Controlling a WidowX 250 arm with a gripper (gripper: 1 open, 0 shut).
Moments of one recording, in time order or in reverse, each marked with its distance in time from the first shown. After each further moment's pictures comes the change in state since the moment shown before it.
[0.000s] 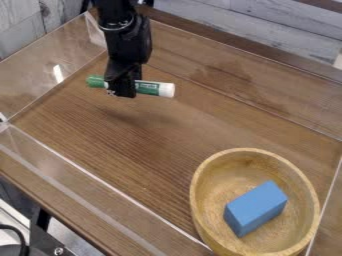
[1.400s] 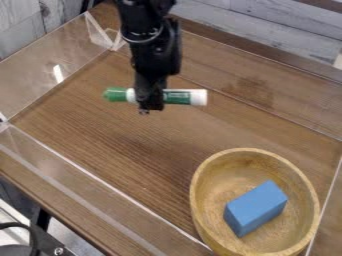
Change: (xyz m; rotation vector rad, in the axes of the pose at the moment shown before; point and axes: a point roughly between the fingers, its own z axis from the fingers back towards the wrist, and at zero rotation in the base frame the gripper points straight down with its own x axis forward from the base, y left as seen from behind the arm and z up) arm 0.073 -0.048 0.030 0.077 -0.033 0.062
